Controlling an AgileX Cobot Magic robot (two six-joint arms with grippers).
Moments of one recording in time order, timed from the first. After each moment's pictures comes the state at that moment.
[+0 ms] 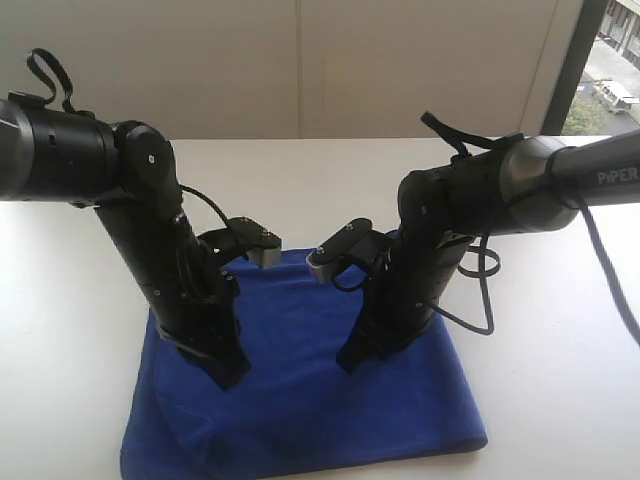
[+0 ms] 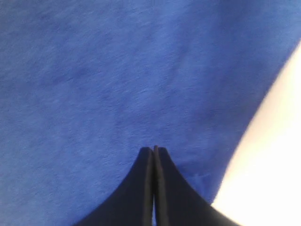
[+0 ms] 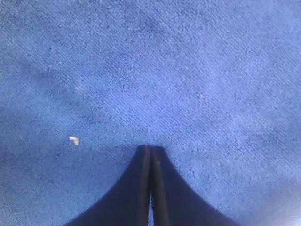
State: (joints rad) left arm -0.57 1.84 -1.19 -0.41 0.98 0.66; right arm 0.40 1.96 -1.17 0.12 0.67 -0.38
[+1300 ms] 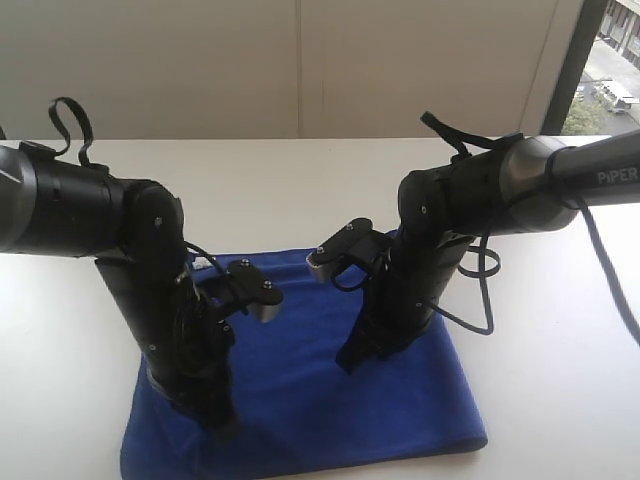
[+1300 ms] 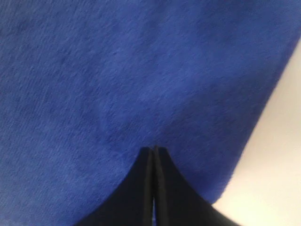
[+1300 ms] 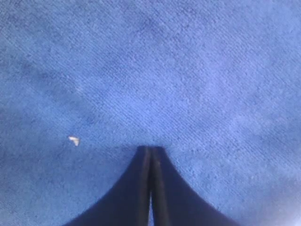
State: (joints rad) left arm -0.65 1.80 -1.04 -0.30 0.84 0.57; right arm 0.40 1.96 -1.17 0.12 0.67 -0.38
